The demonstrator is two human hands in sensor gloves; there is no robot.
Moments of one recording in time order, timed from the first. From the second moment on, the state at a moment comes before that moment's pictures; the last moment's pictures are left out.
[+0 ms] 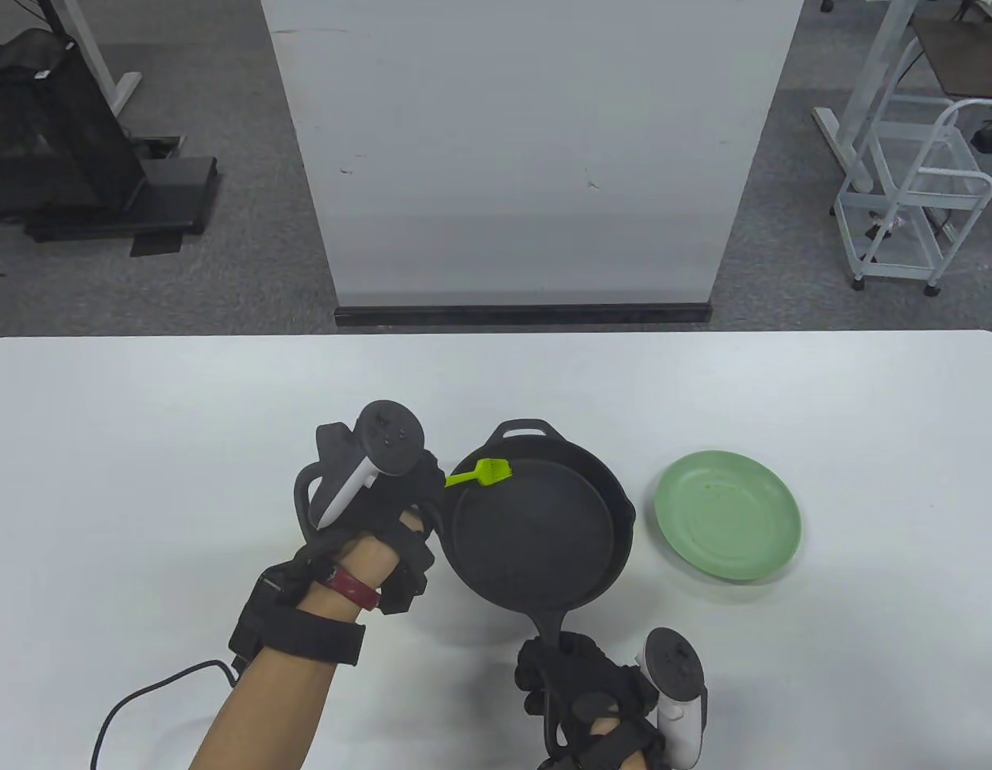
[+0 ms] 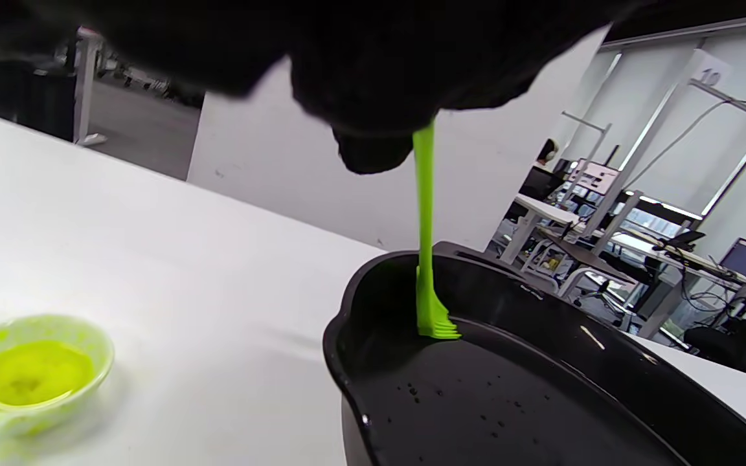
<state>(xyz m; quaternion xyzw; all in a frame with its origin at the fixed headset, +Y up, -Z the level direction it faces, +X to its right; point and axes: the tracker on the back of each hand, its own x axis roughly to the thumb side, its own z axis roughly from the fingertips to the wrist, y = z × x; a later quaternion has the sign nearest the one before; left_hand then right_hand) -0.155 -0.582 -0.379 -0.05 -0.04 0.15 0.99 0.075 -0.764 -0.226 0.00 0.15 0.65 0.74</state>
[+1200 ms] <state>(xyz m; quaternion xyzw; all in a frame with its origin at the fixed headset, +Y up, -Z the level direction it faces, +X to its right) -0.105 -0.623 -0.379 -0.15 -0.09 0.29 0.94 0.072 -0.761 -0.227 0.02 0.15 0.64 0.76</state>
